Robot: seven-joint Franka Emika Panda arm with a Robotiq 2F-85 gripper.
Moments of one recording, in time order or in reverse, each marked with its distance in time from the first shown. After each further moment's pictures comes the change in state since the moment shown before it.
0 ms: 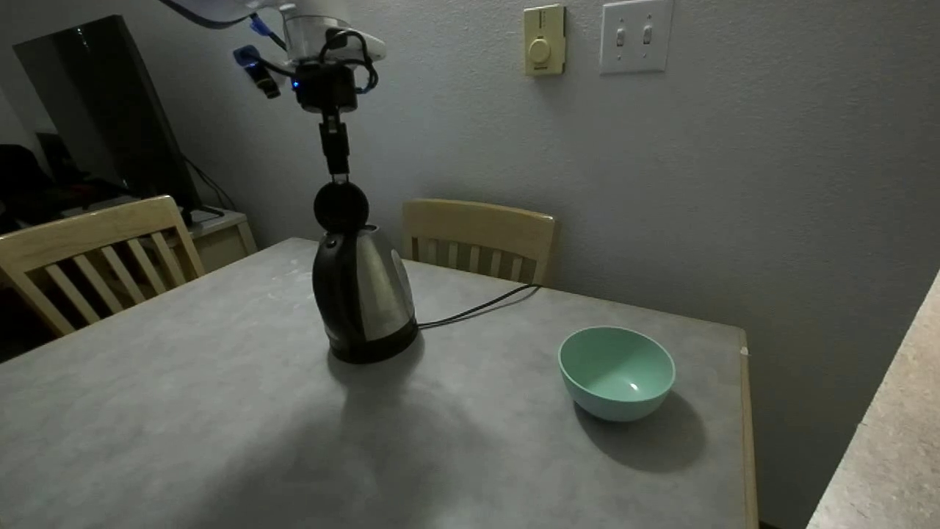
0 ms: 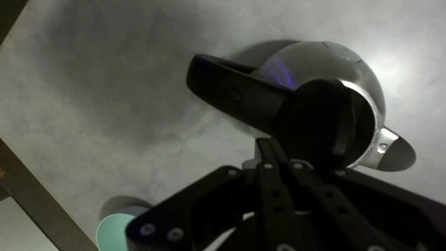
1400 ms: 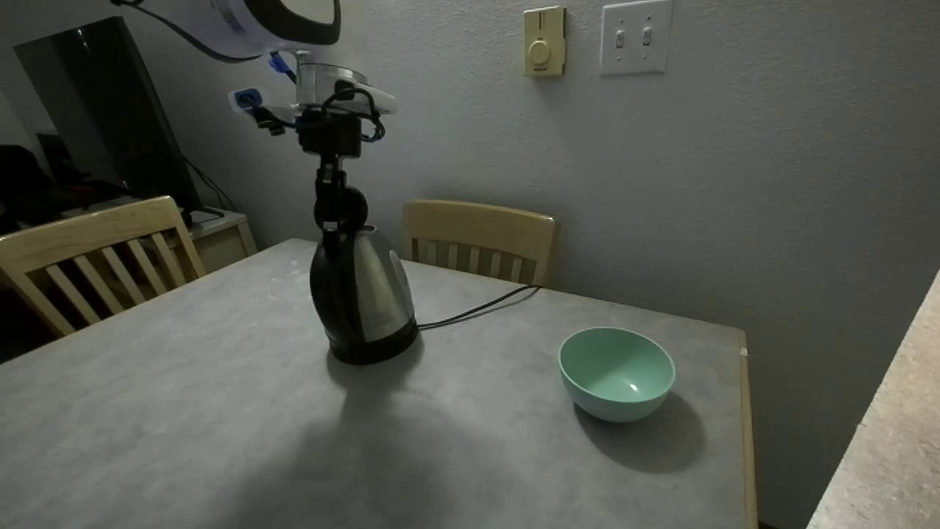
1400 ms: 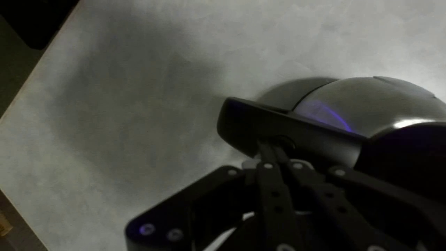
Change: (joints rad) arm -0.048 -0.043 -0.001 -0.194 0.074 0.029 0.008
